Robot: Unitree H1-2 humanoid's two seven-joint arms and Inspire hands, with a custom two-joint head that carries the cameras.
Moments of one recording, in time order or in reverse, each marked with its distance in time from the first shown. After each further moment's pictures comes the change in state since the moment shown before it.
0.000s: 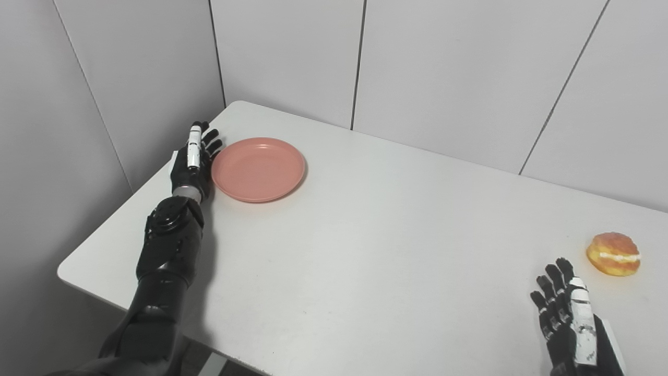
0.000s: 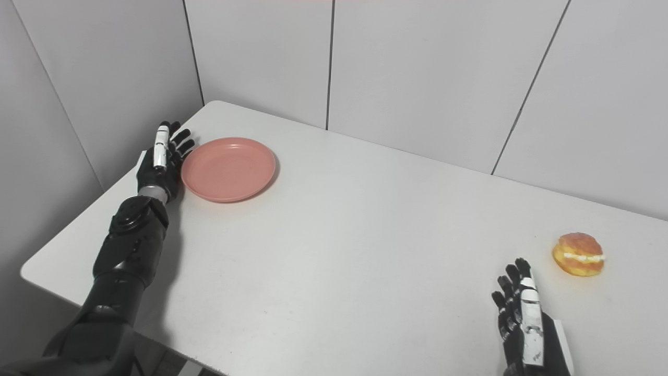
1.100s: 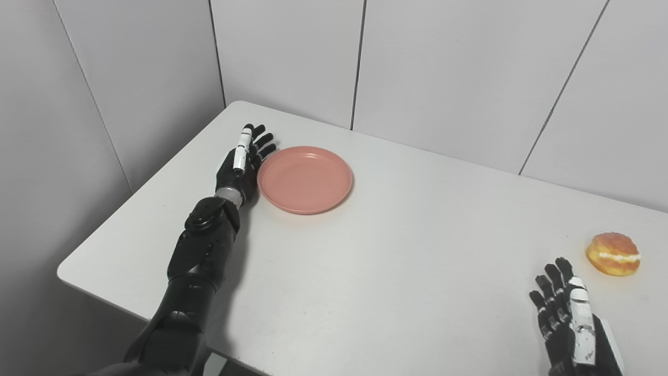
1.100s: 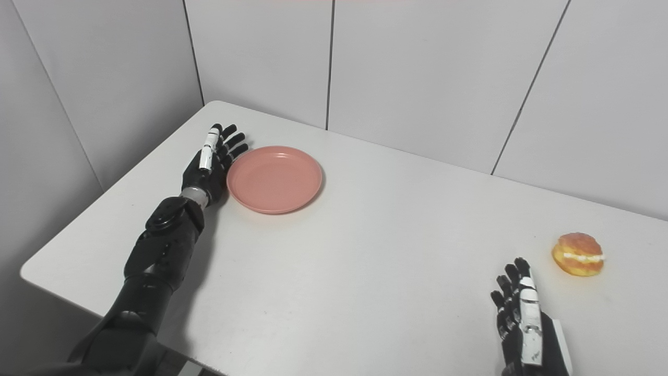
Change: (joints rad) left arm -0.005 -0.085 -0.101 -0.090 -0.019 0.096 -0.076; right arm 0.000 0.005 0.009 -0.003 0.005 0.000 -0.009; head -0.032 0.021
